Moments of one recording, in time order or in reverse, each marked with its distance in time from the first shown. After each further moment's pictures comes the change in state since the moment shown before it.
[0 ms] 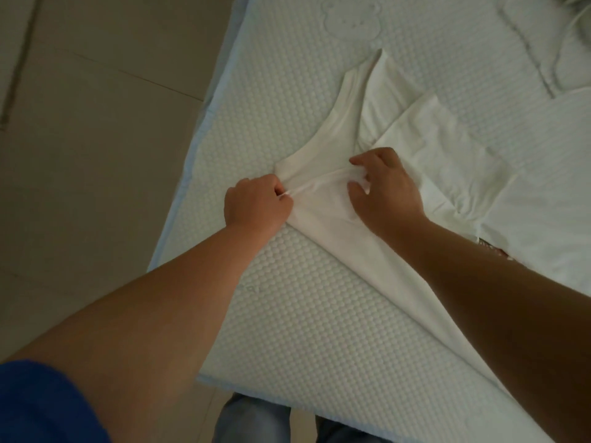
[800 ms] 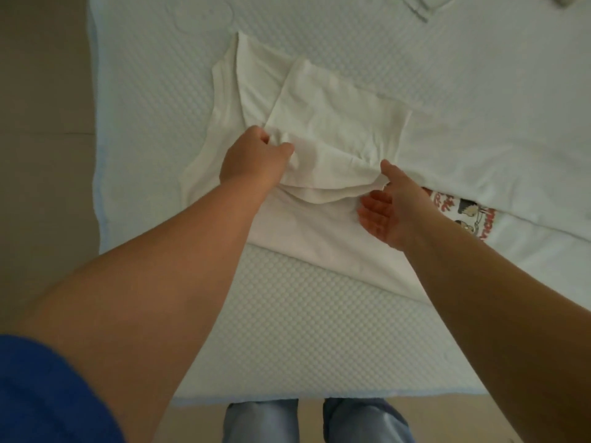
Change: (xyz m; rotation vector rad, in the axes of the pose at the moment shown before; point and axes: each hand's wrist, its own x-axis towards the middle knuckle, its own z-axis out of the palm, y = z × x) left_hand 0.035 0.141 0.033 -0.168 -0.169 -0.024; right_hand -0.070 0.106 -0.051 1.361 0.079 1.352
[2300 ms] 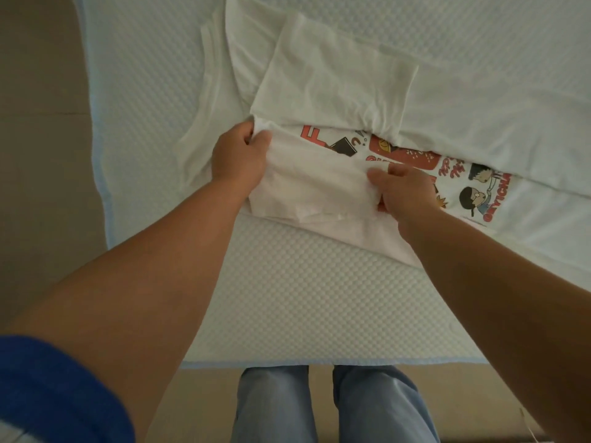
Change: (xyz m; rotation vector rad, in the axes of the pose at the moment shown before) left_hand -0.027 -0.033 0.010 -0.155 0.067 0.047; right_hand 0.007 0.029 -0.020 -0.472 0.114 -0.384
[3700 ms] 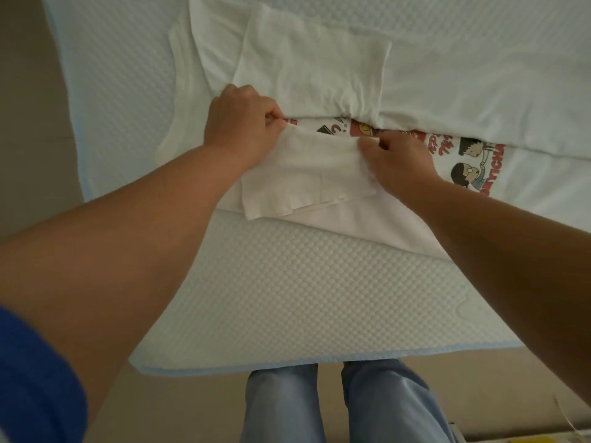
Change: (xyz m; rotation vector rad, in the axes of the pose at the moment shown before) left_hand 0.013 0.044 0.010 0.635 -0.103 0.586; right_hand 0.034 0.011 -0.017 -0.450 0.042 -0.354
